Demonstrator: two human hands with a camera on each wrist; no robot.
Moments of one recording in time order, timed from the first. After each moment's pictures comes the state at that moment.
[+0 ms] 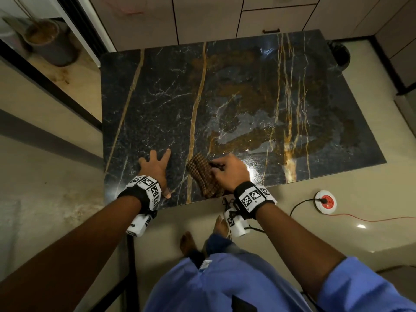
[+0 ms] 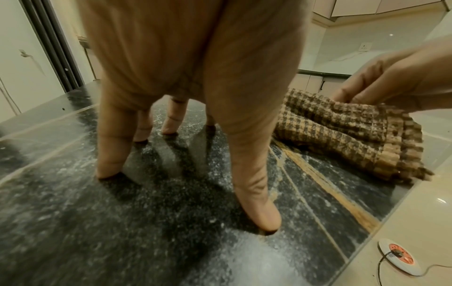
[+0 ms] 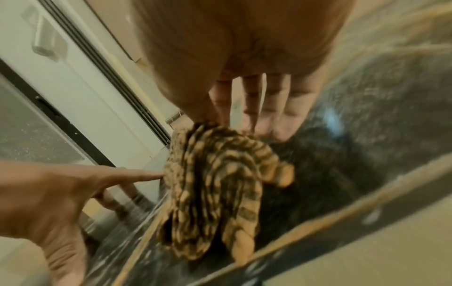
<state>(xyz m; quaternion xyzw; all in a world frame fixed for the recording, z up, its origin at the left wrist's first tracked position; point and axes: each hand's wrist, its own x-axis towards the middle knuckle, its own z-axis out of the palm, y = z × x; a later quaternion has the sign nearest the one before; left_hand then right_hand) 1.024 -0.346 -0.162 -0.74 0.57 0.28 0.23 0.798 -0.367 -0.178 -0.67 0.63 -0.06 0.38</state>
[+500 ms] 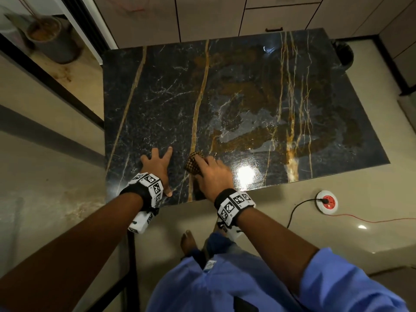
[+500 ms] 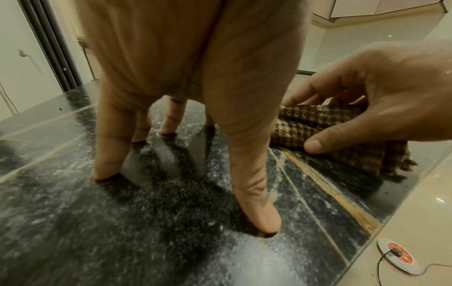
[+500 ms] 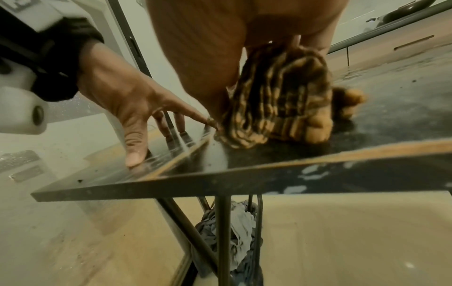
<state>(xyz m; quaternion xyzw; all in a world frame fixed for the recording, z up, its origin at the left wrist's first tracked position) 1.021 -0.346 -0.161 -0.74 0.57 0.28 0.25 0.841 -0.335 -0.188 -0.81 0.55 -0.05 0.17</state>
